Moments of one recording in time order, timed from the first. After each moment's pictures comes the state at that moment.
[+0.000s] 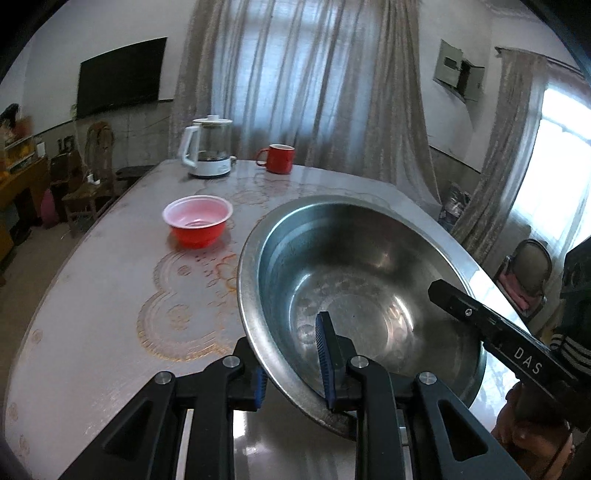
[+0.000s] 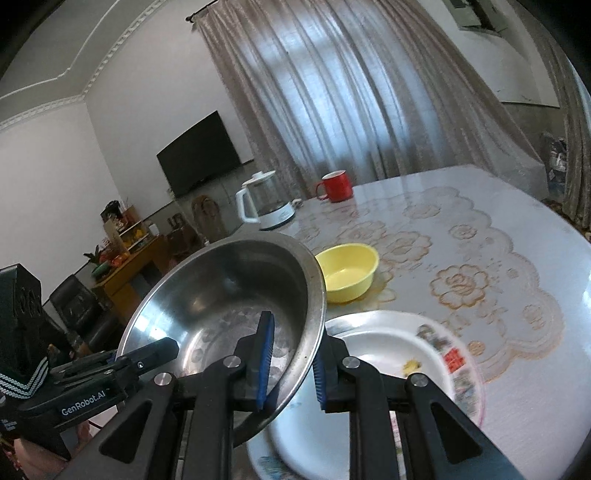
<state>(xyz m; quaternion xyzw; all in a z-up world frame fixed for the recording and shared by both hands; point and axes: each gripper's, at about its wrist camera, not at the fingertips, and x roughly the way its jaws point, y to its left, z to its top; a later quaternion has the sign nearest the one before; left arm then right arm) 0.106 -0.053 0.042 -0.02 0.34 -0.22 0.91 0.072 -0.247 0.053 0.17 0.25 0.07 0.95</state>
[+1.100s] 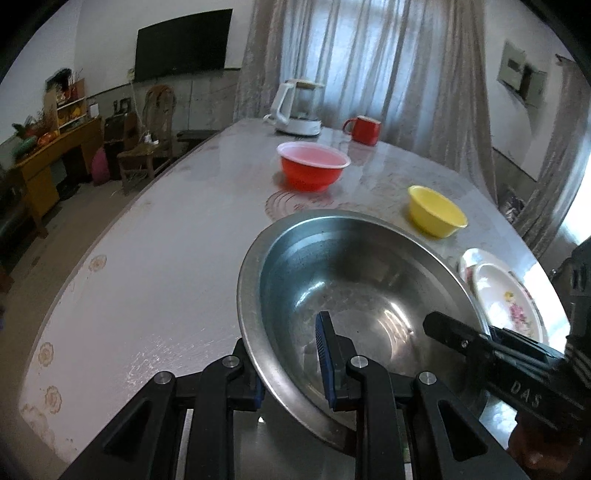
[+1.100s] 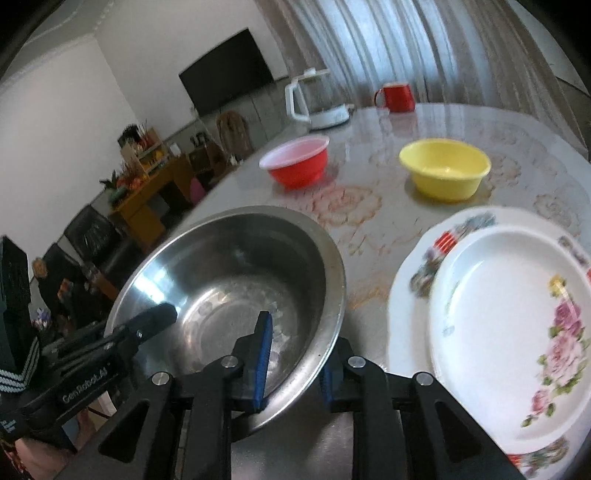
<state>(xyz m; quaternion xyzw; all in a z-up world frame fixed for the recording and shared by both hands) 0.117 0.043 -0.024 -0.04 0.40 -0.11 0.91 0.116 -0.135 -0.016 0.13 0.39 0.14 0.90</state>
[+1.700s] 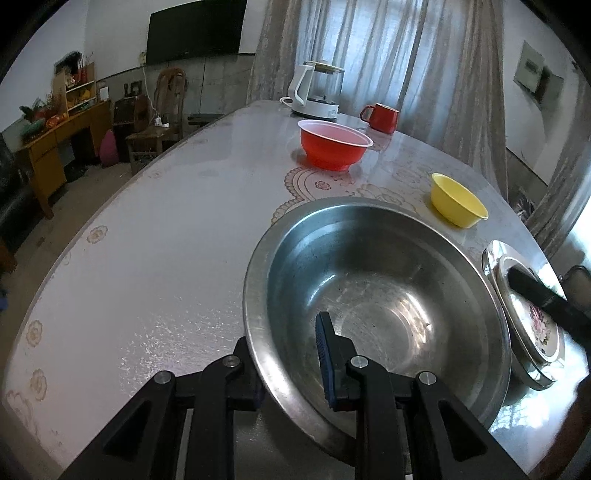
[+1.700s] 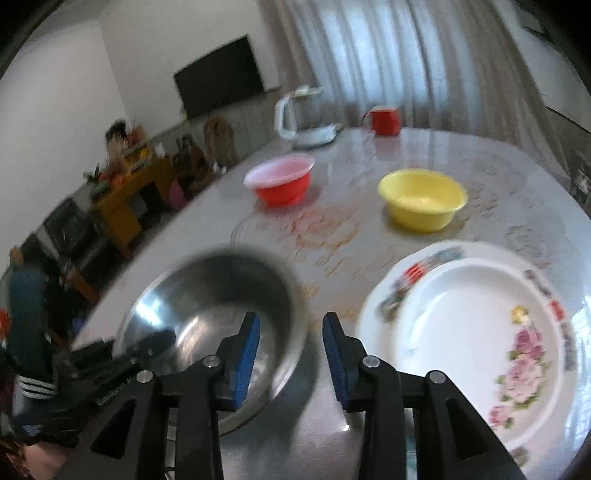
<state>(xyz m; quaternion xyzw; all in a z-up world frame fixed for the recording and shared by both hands) 0.124 0.049 -0.047 -0.05 0.42 -0.09 0.90 0.106 -0.150 0.010 0.10 0.35 0.09 0.93</state>
